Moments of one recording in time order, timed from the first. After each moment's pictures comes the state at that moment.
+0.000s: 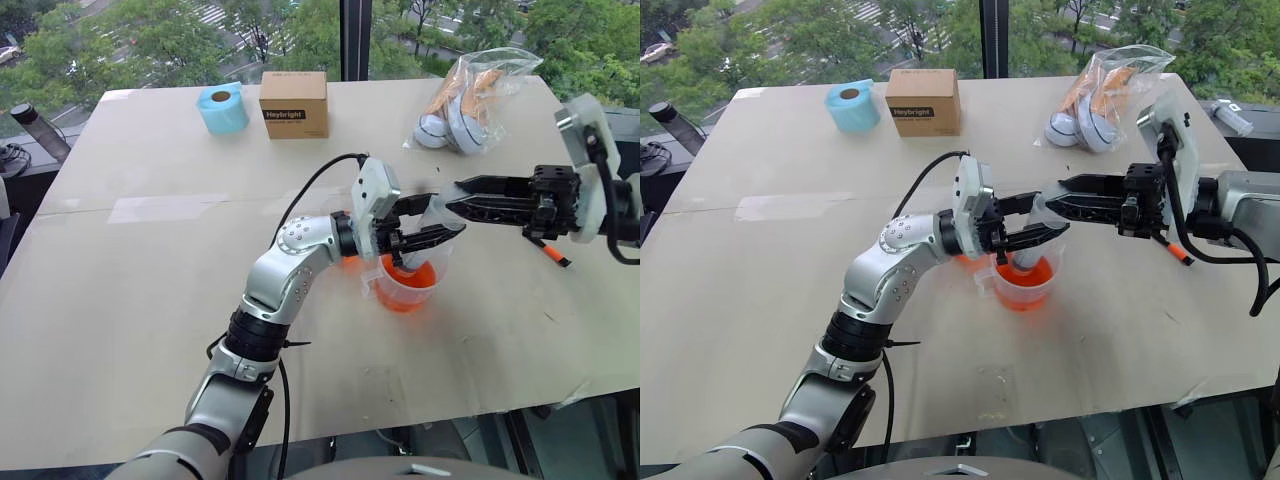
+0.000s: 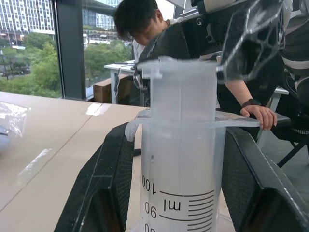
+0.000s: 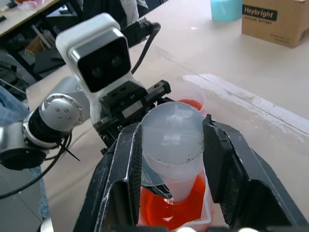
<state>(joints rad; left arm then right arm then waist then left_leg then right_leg) -0.62 0.18 -0.24 -0.12 -0.44 0.41 -0.89 -0.66 -0.97 -0.21 -0.32 1.33 1.17 0.58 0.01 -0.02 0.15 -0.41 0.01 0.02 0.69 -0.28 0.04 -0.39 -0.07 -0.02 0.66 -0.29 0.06</state>
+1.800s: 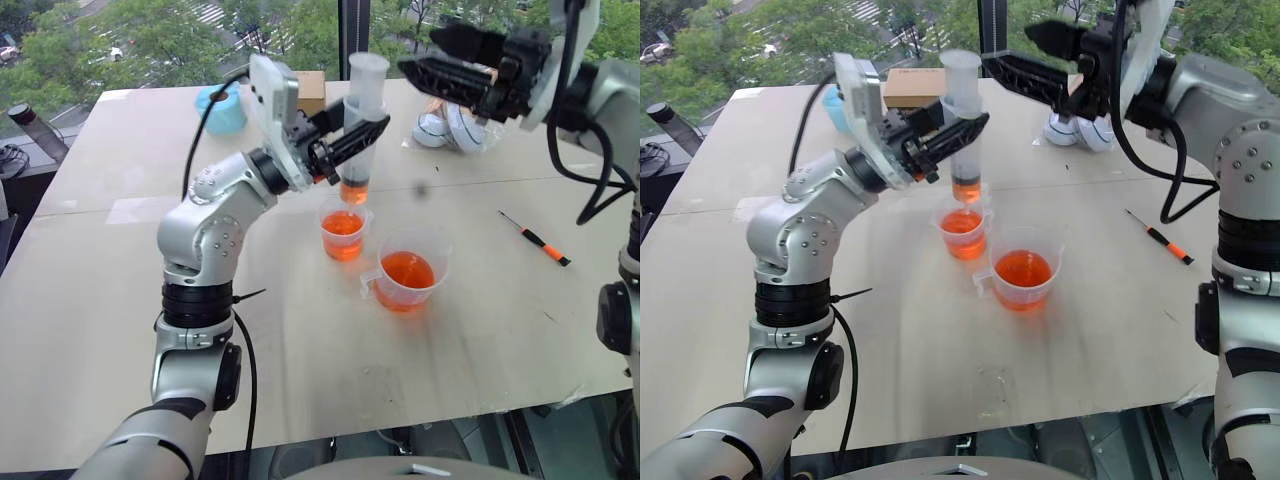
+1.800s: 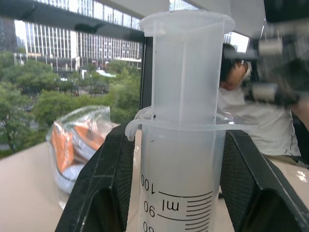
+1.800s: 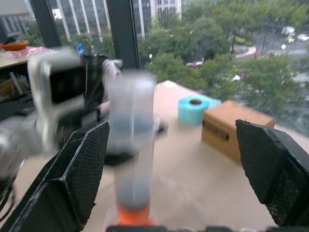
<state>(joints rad) -0.75 0.34 0.07 -0.15 -0.62 0.58 -0.70 -1.11 -0.65 -0.04 -0.08 0.98 0.90 0.54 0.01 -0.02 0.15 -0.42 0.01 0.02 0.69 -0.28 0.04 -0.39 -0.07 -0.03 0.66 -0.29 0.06</state>
